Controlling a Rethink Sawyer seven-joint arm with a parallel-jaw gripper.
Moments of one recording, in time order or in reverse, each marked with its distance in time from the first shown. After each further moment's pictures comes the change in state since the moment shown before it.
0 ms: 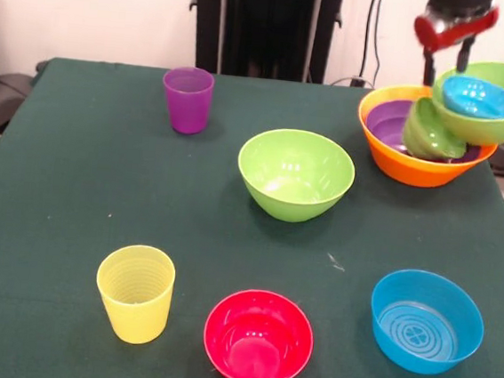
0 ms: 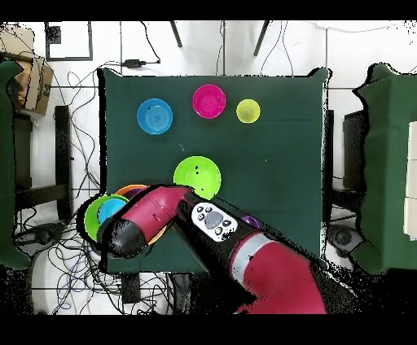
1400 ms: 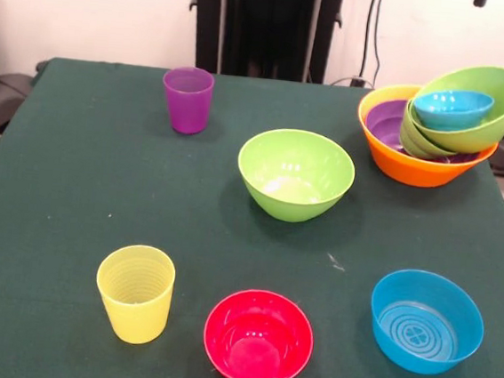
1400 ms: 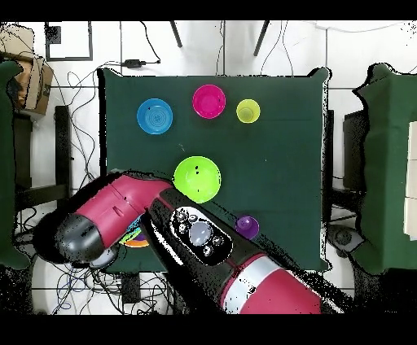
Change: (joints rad) arm -0.065 -0.223 0.250 -0.006 0.216 0.292 0.000
